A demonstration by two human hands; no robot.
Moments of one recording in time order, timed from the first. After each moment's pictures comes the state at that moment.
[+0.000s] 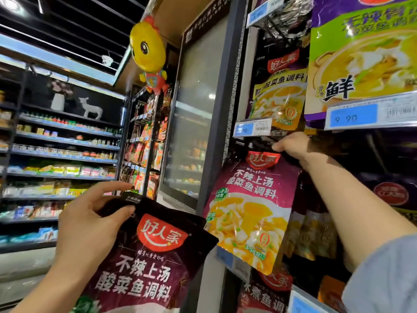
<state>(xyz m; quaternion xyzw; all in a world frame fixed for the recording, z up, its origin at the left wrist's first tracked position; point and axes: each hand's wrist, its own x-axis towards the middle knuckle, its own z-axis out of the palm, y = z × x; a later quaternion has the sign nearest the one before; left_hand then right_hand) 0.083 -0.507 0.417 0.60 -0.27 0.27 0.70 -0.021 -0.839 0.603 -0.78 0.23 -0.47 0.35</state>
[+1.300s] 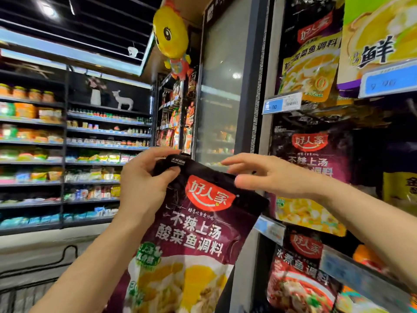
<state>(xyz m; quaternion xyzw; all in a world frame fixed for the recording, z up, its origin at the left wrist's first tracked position) 0.053 -0.488 0.440 0.55 -0.33 0.24 0.73 -0.050 -0.693 0.502 -0.96 -0.11 -0.14 0.22</state>
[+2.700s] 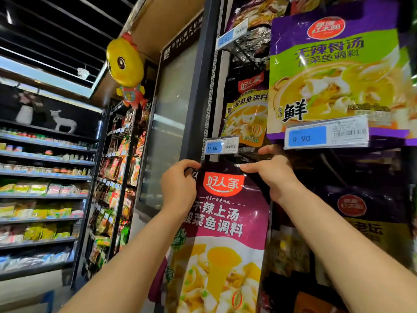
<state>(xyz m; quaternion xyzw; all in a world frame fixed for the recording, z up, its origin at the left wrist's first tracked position) 0.074 -0.677 0.517 0.61 -0.36 0.28 0.65 -0.059 -0.787 0.571 -0.69 0.15 -0.53 0.48</state>
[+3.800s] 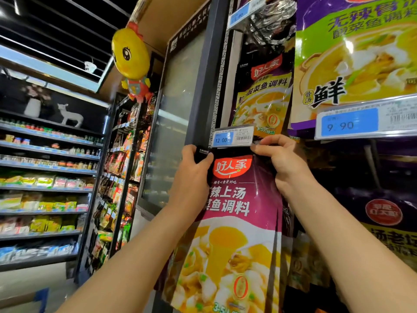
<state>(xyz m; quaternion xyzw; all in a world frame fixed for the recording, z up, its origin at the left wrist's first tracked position) 0.101 -0.709 0.513 0.62 -0.43 0.37 0.53 -0.022 -0.811 0.582 -0.63 0.02 -0.56 0.55</state>
